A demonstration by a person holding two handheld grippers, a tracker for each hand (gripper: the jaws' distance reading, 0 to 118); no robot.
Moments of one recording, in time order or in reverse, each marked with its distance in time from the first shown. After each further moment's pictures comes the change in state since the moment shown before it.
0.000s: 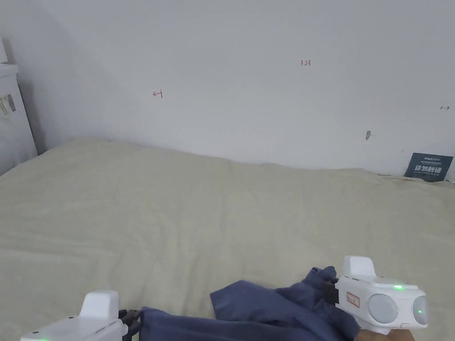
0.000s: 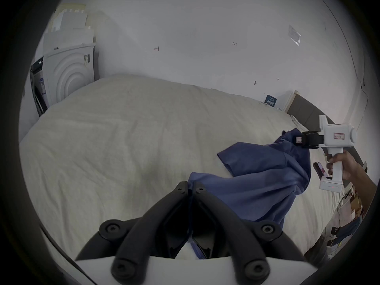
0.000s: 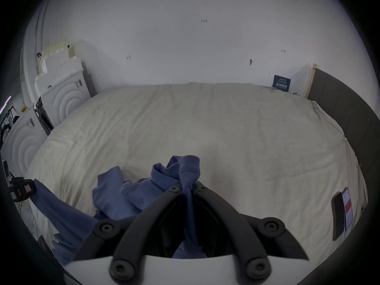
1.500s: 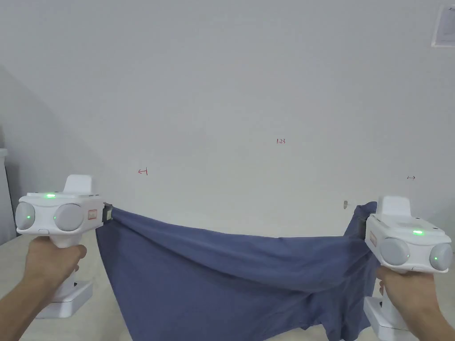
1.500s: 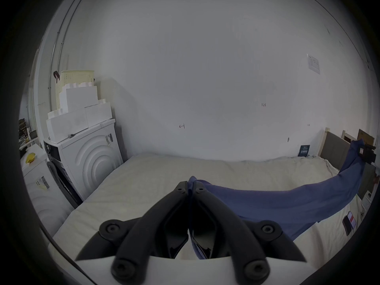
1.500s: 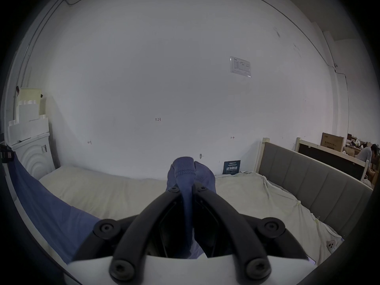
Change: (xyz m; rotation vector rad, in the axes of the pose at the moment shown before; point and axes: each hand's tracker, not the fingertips) left arm -0.008 0.311 -0.002 0.351 0.249 -0.100; right arm 0.040 0.223 0.078 0.510 -0.355 -0.029
